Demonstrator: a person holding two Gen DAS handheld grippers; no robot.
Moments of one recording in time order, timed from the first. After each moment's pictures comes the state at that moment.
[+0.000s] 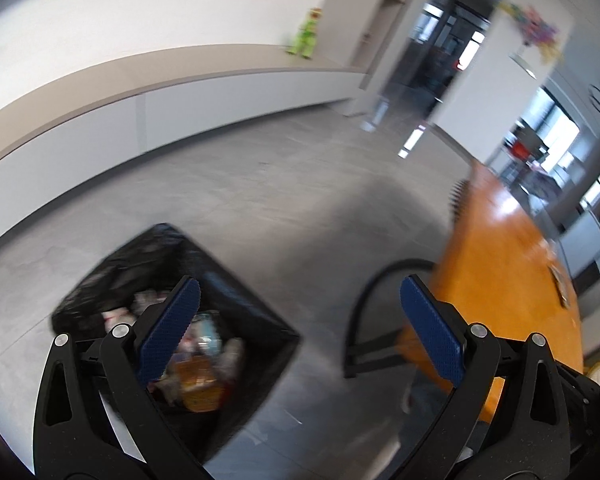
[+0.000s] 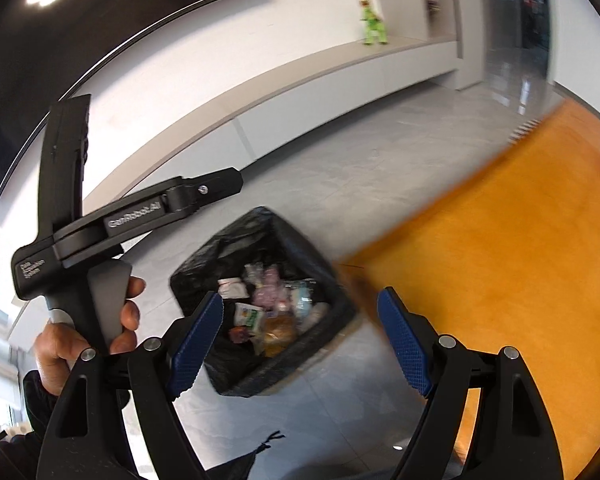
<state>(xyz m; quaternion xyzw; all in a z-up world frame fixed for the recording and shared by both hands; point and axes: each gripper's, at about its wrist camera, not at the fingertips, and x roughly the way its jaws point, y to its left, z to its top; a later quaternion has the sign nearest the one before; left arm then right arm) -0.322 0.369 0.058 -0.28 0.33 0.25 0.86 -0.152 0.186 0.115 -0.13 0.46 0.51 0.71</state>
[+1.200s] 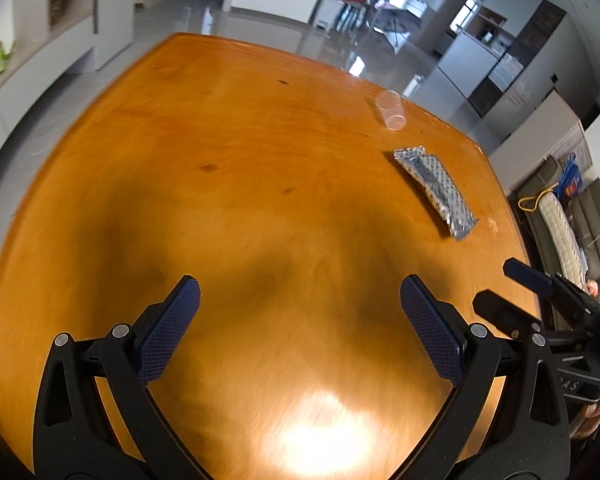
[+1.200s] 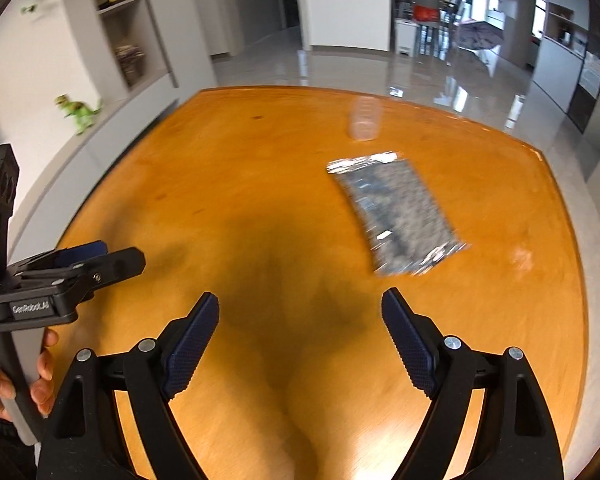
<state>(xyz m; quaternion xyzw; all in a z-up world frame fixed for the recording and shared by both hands) 0.109 0.069 0.053 -0.15 0.48 -0.06 0.86 0.212 -0.146 0.110 -0.05 0.49 0.17 0.86</state>
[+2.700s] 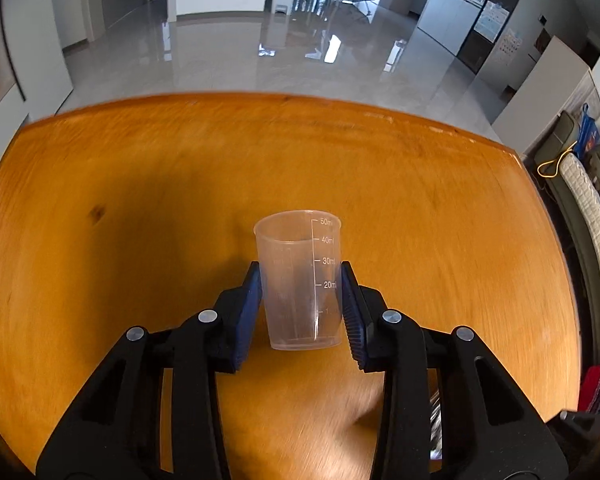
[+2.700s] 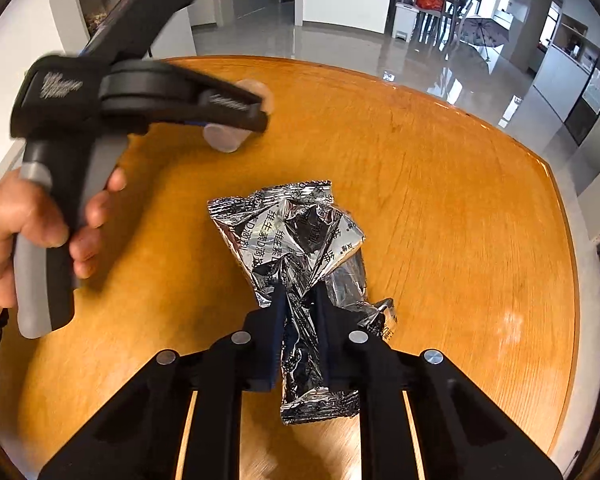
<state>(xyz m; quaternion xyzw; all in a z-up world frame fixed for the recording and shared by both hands) 0.307 -0.031 0.022 -0.05 0.50 -0.09 0.86 0.277 -0.170 0.067 -0.11 0.51 0.16 0.84</state>
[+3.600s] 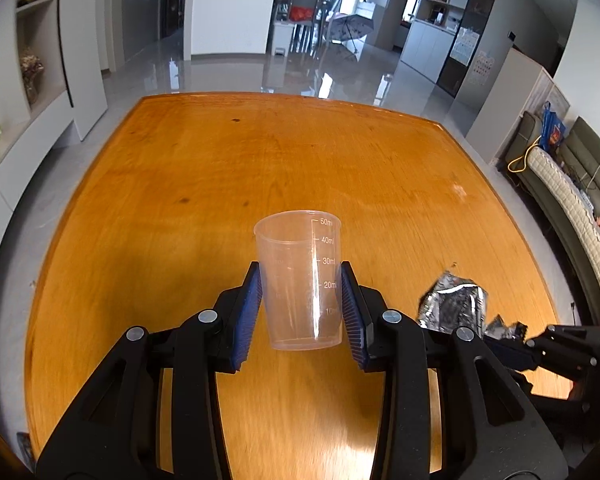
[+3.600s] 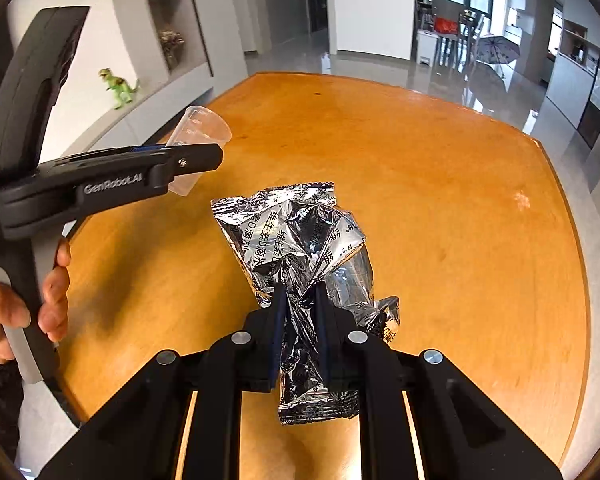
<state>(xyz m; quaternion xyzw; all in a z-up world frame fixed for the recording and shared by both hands) 0.025 0.043 0.096 -0.05 0.42 -0.10 0.90 0.057 -0.119 0.129 -0.08 0.47 0.22 0.85</state>
